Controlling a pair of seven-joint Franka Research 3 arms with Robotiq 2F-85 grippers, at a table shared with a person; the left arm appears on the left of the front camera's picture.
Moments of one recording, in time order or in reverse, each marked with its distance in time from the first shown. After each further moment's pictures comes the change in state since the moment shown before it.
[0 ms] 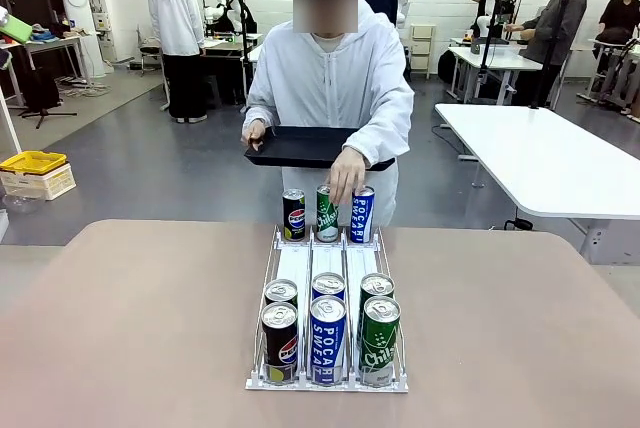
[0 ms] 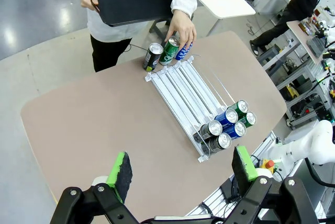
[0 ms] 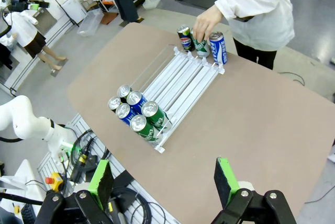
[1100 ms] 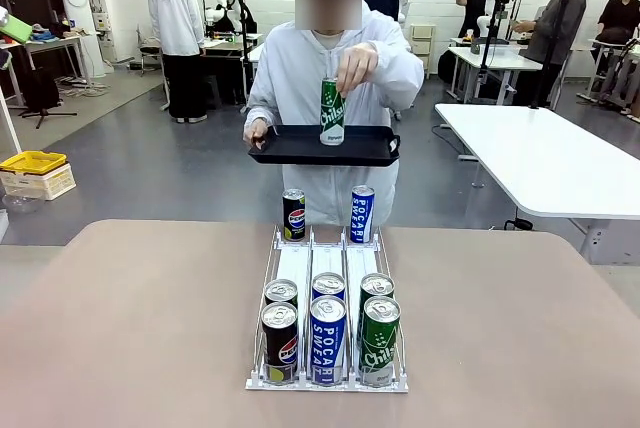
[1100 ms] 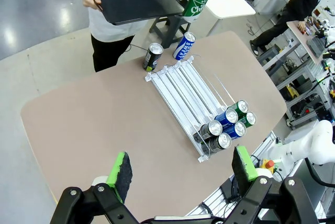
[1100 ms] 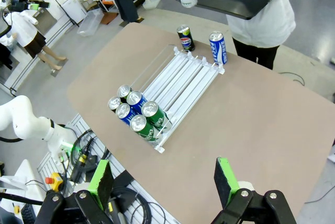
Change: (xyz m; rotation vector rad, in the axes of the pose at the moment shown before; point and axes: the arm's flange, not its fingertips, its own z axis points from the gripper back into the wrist) left arm 0.000 0.000 0.000 0.000 0.000 0.000; right arm 0.000 0.000 0.000 0.000 0.000 0.000
